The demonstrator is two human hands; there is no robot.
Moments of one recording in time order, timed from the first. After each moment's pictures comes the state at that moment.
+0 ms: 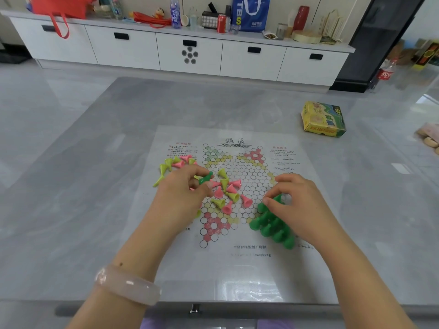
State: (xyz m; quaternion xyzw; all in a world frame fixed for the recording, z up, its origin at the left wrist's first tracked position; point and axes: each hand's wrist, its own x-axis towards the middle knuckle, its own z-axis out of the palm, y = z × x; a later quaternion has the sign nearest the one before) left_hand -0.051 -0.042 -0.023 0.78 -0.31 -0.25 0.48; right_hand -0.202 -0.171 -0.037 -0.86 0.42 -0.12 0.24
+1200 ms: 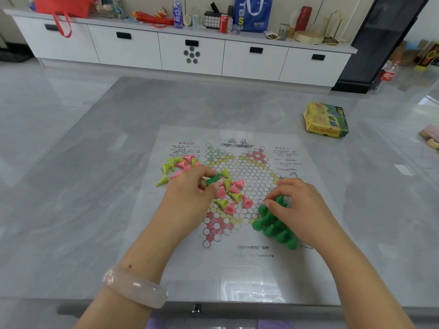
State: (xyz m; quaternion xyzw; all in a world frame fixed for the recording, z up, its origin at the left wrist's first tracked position) left_hand -0.053 -0.044 -0.025 0.79 -0.35 -0.23 0.44; right_hand -0.201 -0.167 -0.036 -0.87 0.42 -0.10 0.23
